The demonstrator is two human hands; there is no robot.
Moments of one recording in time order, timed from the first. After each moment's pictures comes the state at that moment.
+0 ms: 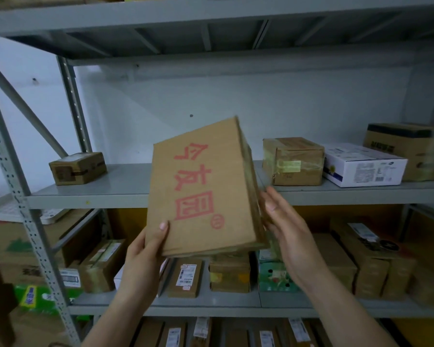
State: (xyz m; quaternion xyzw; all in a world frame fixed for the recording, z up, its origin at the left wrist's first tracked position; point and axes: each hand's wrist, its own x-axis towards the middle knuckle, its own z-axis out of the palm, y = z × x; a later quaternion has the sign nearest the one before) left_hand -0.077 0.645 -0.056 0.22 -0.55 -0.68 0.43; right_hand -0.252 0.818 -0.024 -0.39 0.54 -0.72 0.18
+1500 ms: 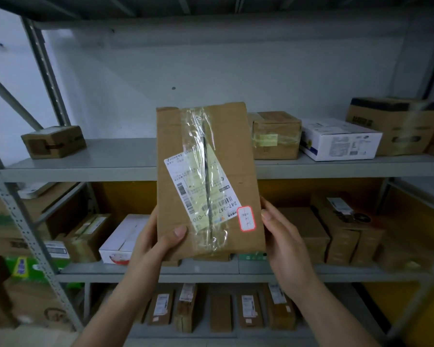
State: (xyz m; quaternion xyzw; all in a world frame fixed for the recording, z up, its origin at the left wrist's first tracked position) left_hand -0.098 0.731 -0.080 0.13 -0.67 -0.64 0.36; right_hand -0.271 0.883 -0.086 -0.39 0.49 -0.74 0.24
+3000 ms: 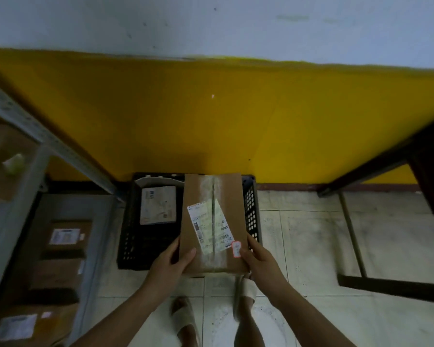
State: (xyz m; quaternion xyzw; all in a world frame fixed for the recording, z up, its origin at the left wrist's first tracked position) left_hand -0.523 1.200 -0.483 -0.10 -0.73 -0.46 -0.49; right_hand -0.353 1.366 -0.465 0.46 0.57 -0.69 0.01
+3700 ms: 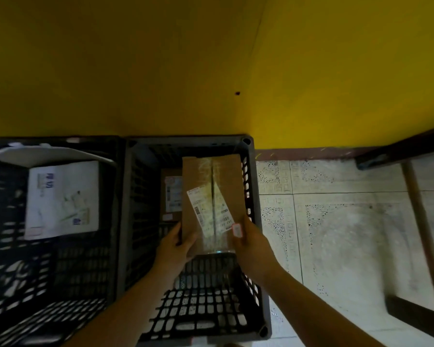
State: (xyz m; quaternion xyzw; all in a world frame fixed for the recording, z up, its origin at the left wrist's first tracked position) left_hand -0.525 1.445 -0.979 0.10 -0.71 -0.46 -0.53; right_hand -0.386 1.571 -0.944 0.50 0.66 -0.56 0.10
